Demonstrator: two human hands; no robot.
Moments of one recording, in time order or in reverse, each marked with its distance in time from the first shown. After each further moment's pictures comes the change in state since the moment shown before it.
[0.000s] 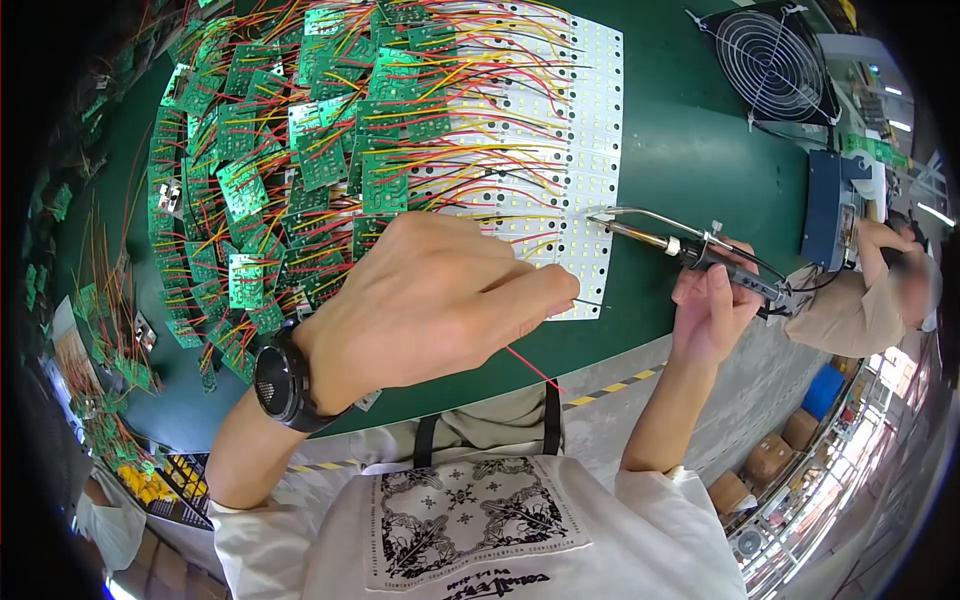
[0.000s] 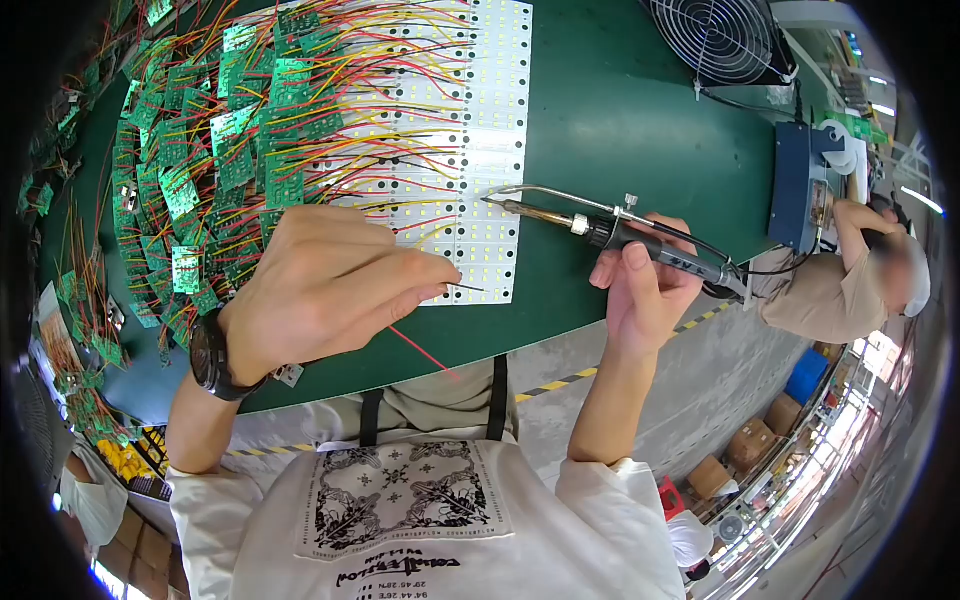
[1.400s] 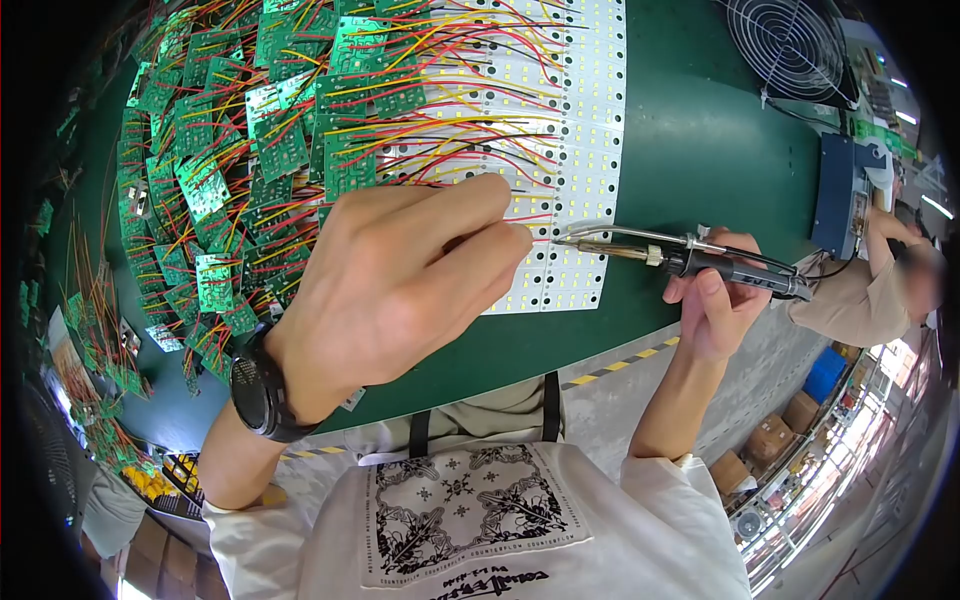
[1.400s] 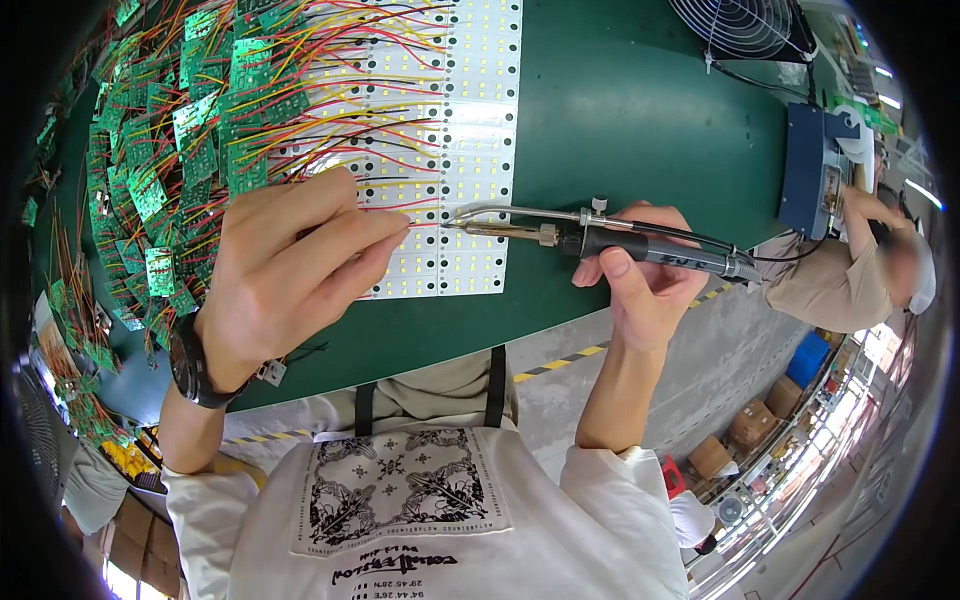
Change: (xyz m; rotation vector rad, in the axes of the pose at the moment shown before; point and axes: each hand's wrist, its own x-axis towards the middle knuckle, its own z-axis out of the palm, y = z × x) left_hand 0.000 -0.010 0.011 0.116 0.269 -0.008; right_hand 0.000 -0.001 -0.004 -0.018 -0.214 0.028
